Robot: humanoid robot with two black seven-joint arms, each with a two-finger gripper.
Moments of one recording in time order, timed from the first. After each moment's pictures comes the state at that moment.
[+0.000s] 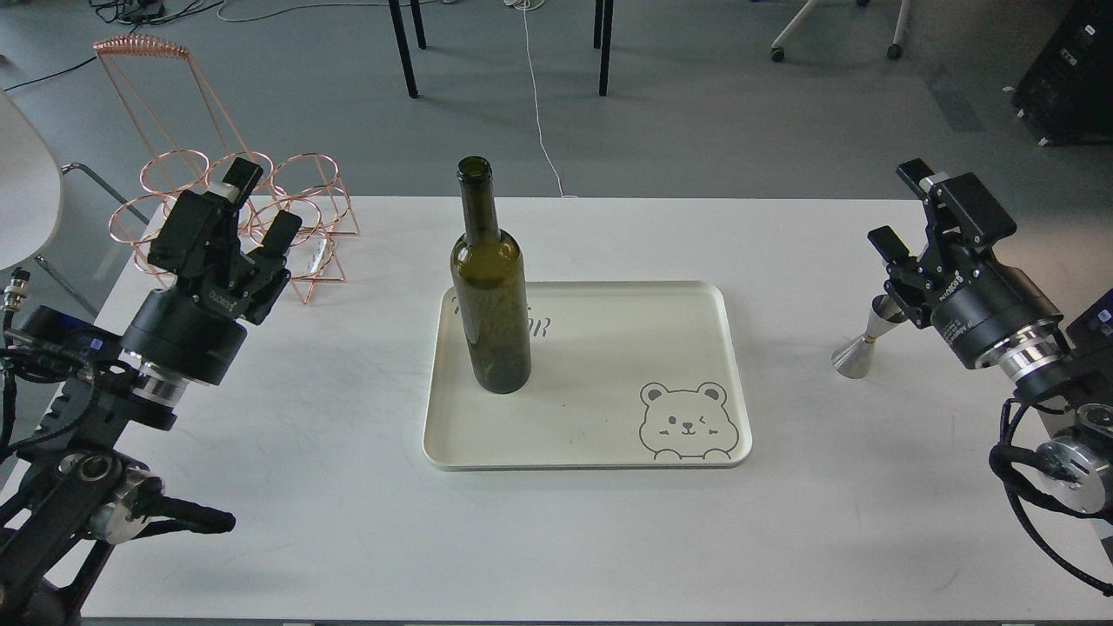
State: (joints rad) left arm -0.03 0.45 -1.30 -1.55 1.14 -0.16 -0.49; right arm 0.42 -0.83 0.65 1.52 -0.35 -0.12 0.49
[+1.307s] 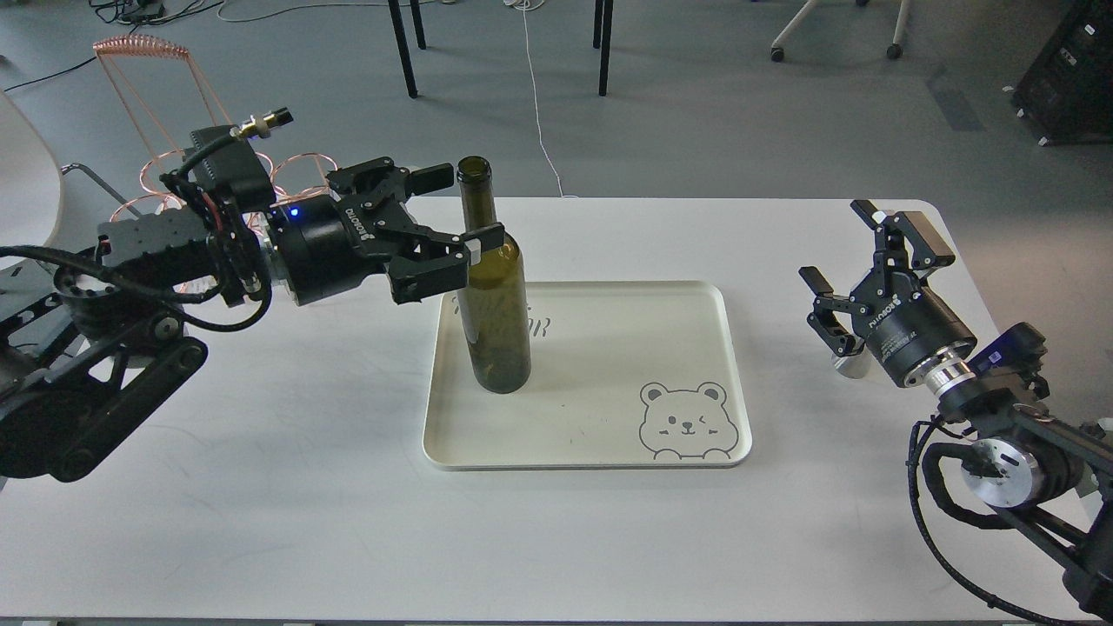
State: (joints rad) left arm -0.62 0.57 -0.90 -1.47 2.08 -0.20 -0.49; right arm 0.40 -0.63 0.65 1.29 -0.21 0.09 0.49
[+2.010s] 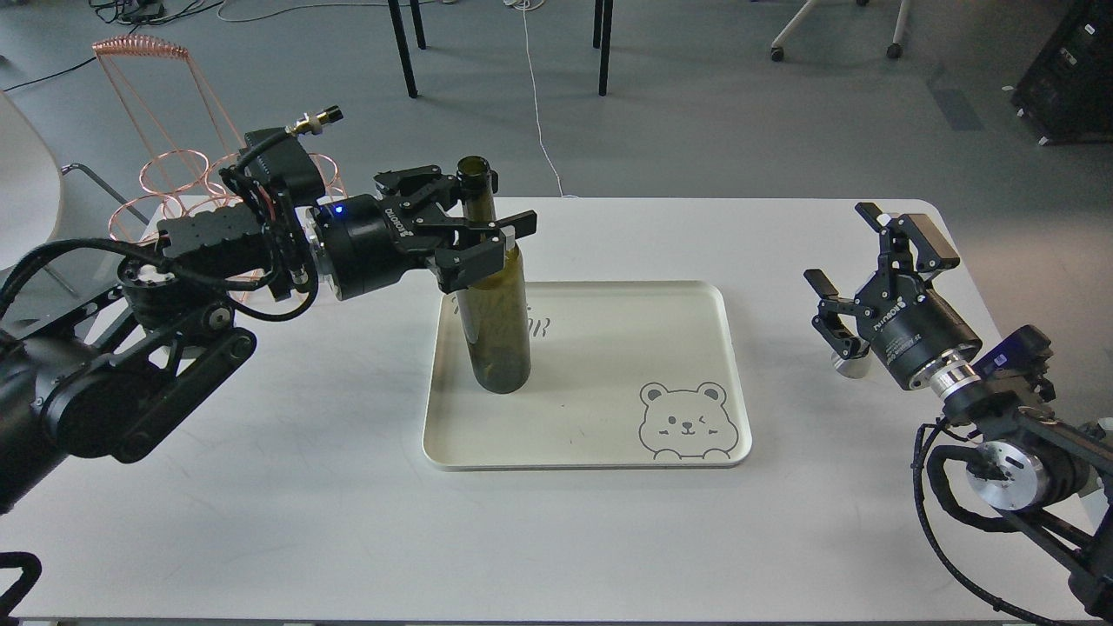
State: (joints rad) left arm -0.66 0.48 -0.88 -1.37 2.08 -0.20 -0.49; right arm 0.39 -0.64 0.65 1.29 -0.21 0.09 0.49
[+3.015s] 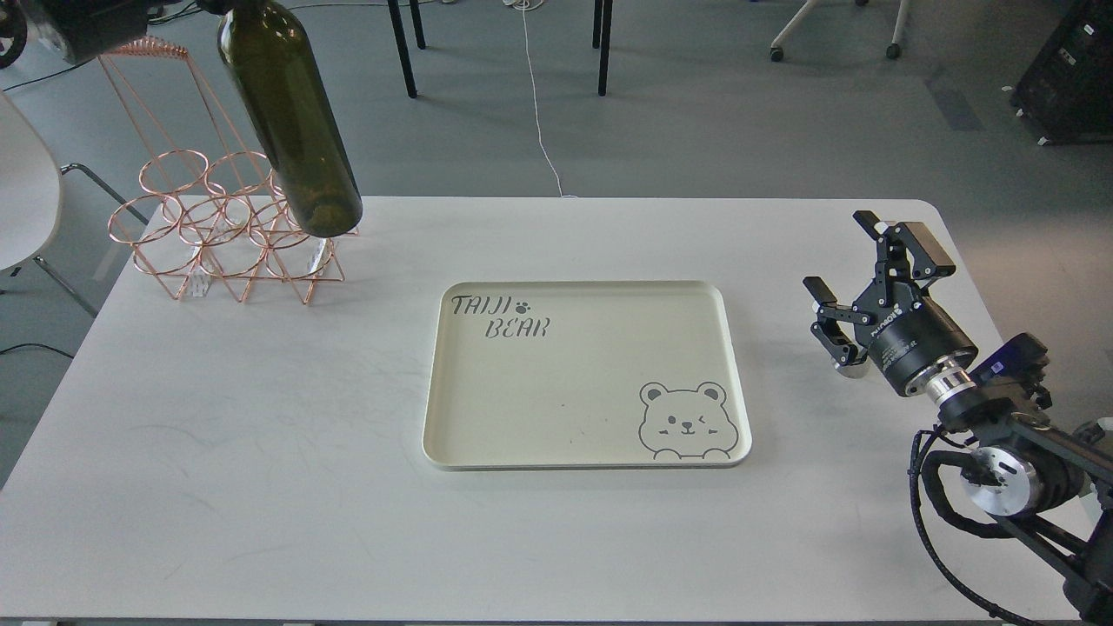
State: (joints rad) left arm -1.02 0.81 -0.88 -1.09 1.83 -0.26 -0.49; right arm 0.38 -0.63 0.65 1.28 -0.22 0.07 0.49
